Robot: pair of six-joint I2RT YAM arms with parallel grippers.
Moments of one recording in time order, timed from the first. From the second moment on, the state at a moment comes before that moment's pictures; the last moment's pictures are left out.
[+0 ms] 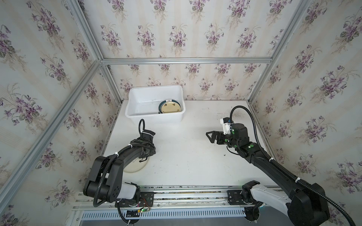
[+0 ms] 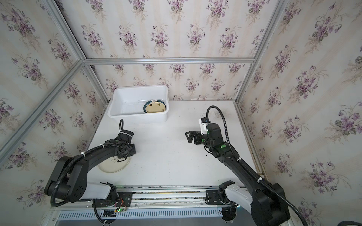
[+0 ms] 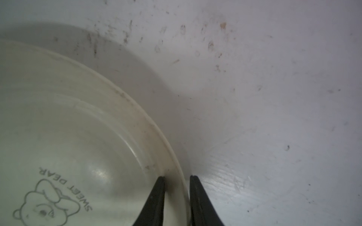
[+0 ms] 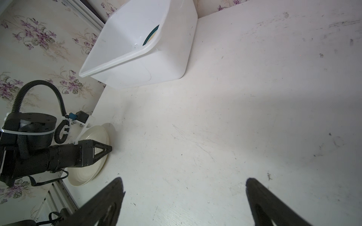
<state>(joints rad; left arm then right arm) -0.22 1.42 0.67 -0.53 -0.18 -0.50 0.34 1.07 0.68 -0.18 -0.30 0.44</state>
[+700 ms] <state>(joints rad) -0.35 1.51 0.78 -0.49 -0.16 -0.44 0.34 1.07 0.68 -0.21 -0.28 0.46</state>
